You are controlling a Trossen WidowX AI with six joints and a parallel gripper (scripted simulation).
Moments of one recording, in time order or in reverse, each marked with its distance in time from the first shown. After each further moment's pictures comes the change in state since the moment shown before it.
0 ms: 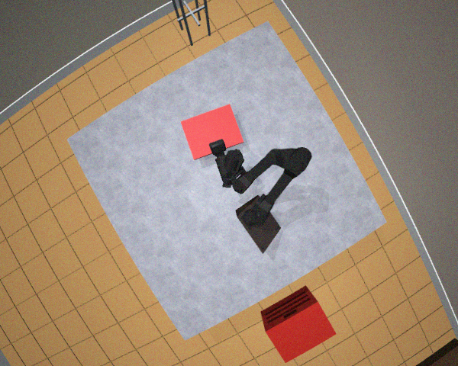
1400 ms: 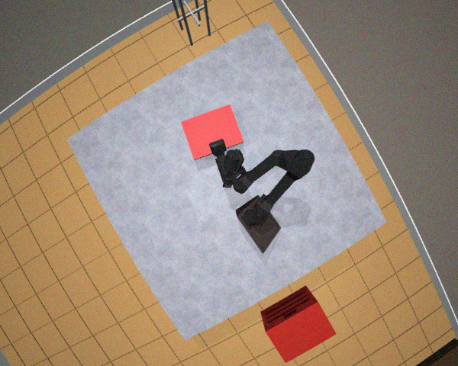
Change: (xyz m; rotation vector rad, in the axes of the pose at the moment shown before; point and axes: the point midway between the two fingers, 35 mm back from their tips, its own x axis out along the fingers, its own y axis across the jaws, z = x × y) arm -0.005 0.003 0.001 -0.002 0.001 -0.008
